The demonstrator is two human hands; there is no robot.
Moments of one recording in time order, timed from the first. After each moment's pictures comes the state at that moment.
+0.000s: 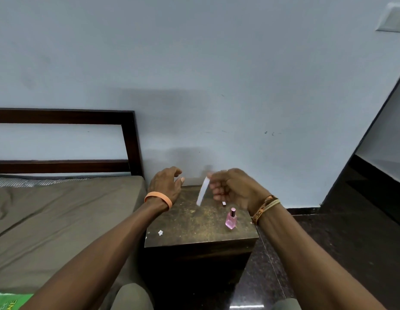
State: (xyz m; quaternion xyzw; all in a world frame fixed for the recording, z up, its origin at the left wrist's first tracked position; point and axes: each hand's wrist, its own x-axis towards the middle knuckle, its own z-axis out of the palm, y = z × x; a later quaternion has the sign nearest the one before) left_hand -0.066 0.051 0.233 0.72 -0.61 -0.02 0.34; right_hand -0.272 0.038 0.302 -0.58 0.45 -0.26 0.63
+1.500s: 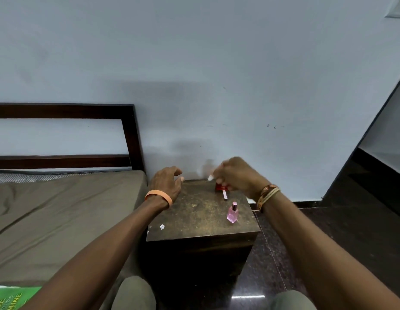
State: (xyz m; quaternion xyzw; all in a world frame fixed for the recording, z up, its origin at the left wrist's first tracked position) left_hand -0.065 0.050 0.222 0.73 -0.60 -0.02 0.32; right_hand -0.277 0.031 0.312 -0.66 0.48 -0.24 0.52
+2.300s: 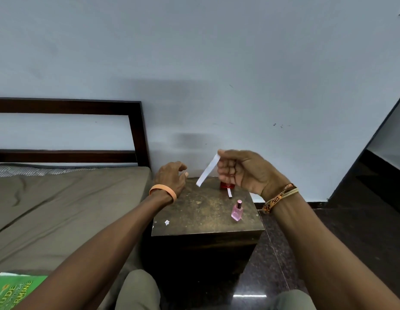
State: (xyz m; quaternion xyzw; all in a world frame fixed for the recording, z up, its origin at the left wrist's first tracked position) left_hand -0.061 0.057 0.228 0.73 -0.60 -0.02 0.33; right_hand -0.278 0.036 0.321 -0.50 0.35 -0.30 0.73
